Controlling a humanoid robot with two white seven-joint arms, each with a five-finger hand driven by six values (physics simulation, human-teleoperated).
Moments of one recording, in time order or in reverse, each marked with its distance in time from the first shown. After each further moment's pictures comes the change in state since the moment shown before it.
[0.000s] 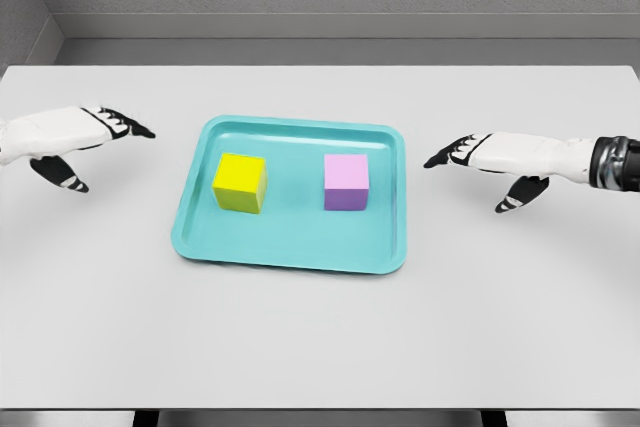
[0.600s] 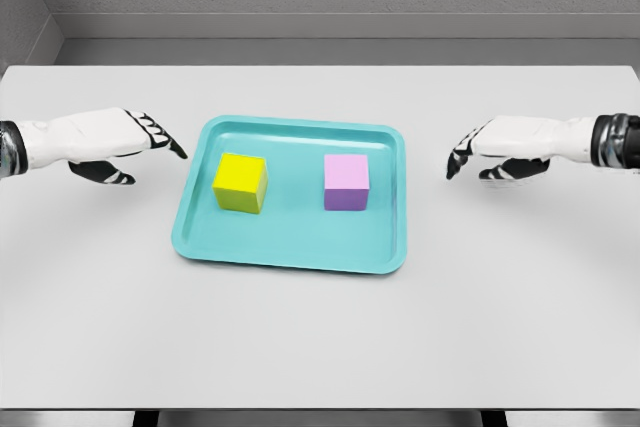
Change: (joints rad) left arm 0.012 -0.050 0.010 -0.141 -0.032 0.000 -0.021; right arm -0.133 0.003 0.092 0.028 0.002 0.000 0.040
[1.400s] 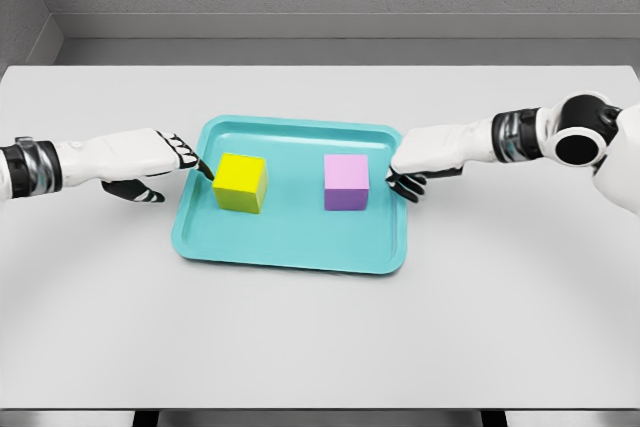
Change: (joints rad) left arm 0.041 -0.063 -0.009 -0.018 -0.008 0.001 0.000; right arm -0.149 0.190 0.214 0.027 0.096 0.000 0.017
